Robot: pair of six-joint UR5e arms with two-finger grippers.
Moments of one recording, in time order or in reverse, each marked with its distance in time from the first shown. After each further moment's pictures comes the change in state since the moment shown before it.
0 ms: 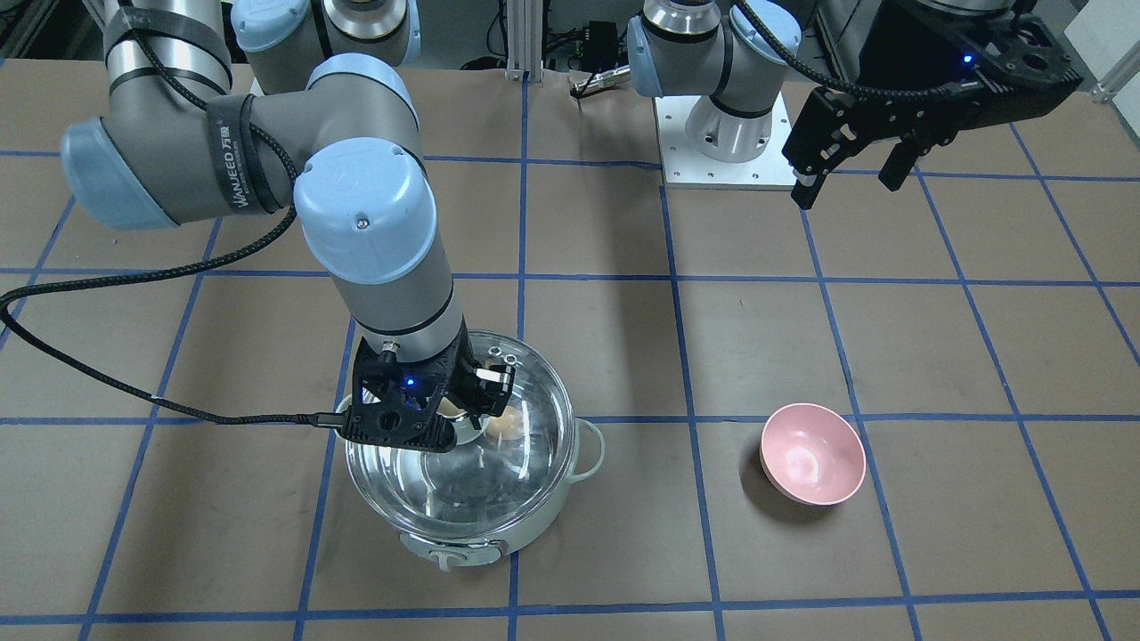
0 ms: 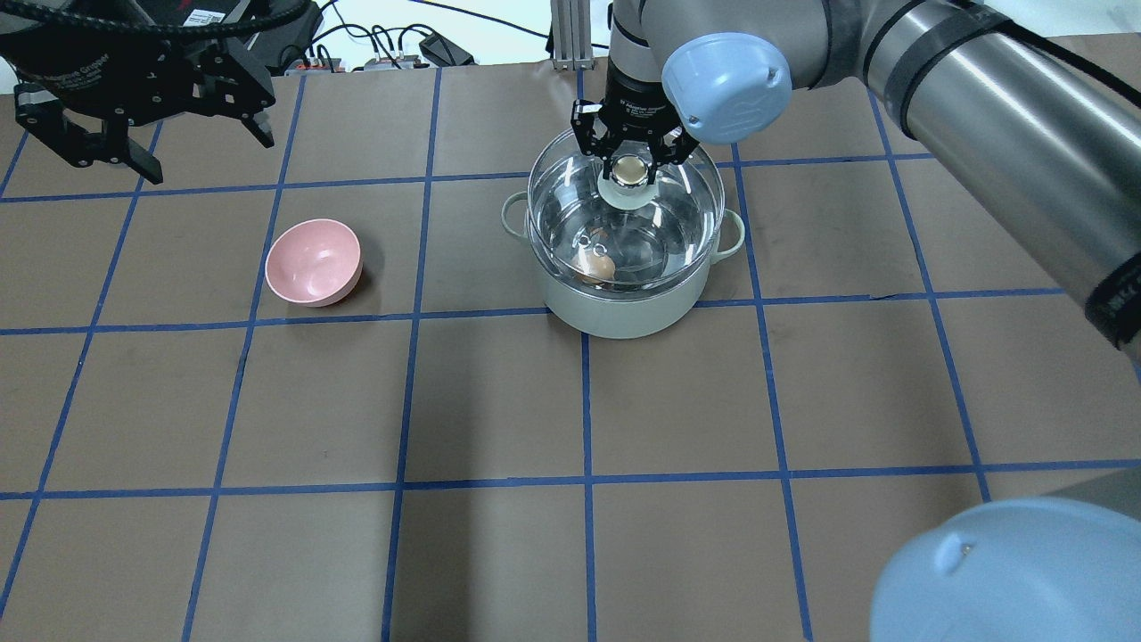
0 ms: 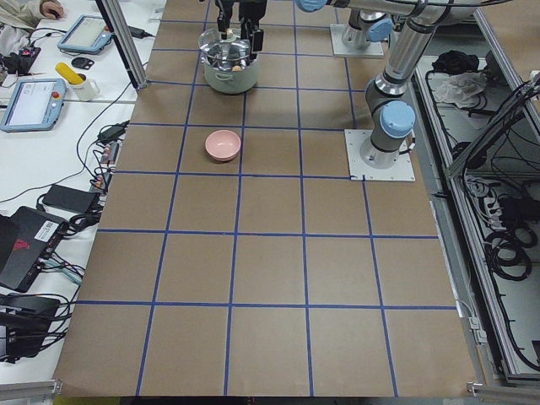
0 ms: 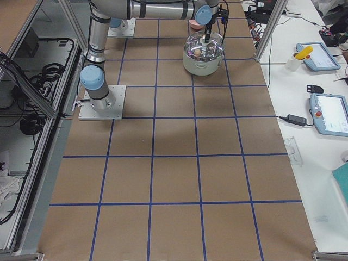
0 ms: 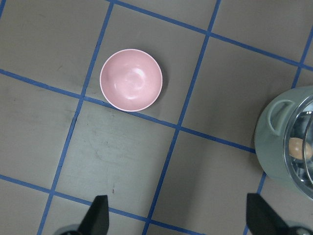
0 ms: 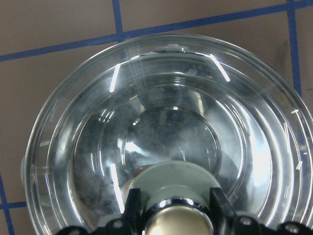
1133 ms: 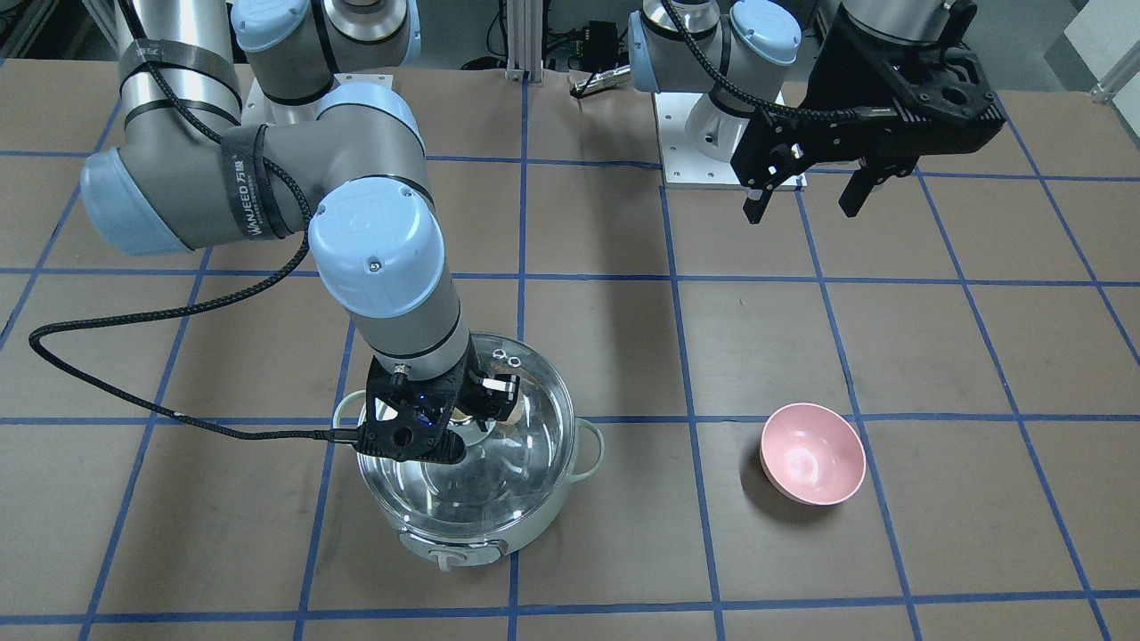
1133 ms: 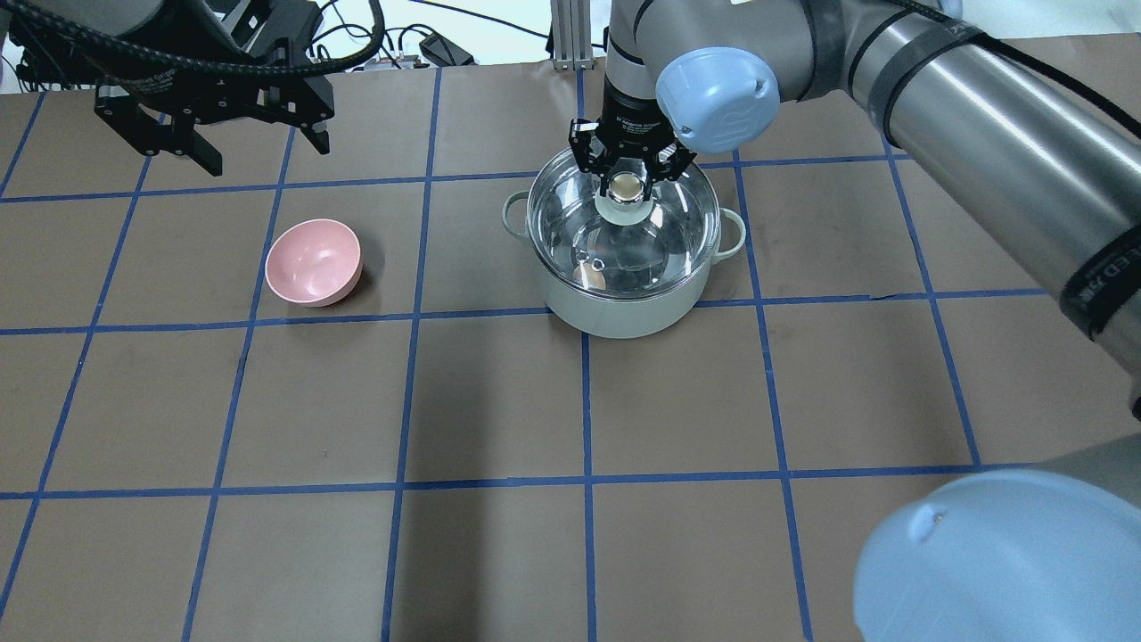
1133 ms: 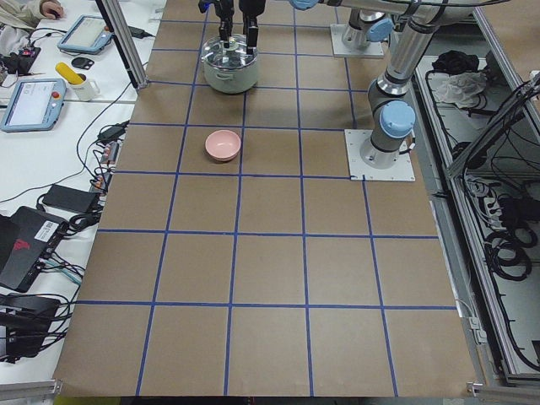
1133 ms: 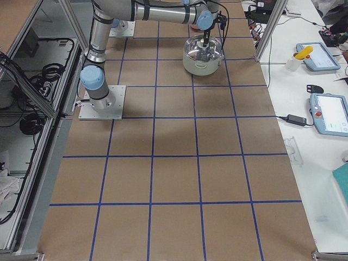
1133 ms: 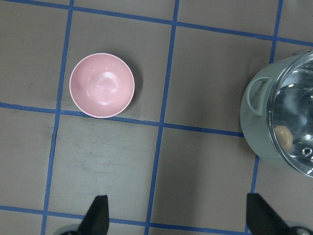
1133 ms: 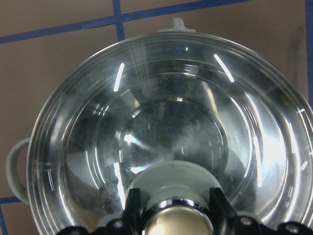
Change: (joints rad) left arm -0.066 -0.041 -0.006 0.044 -0.013 0.087; right arm 0.001 0.031 0.008 0.009 0.018 -0.013
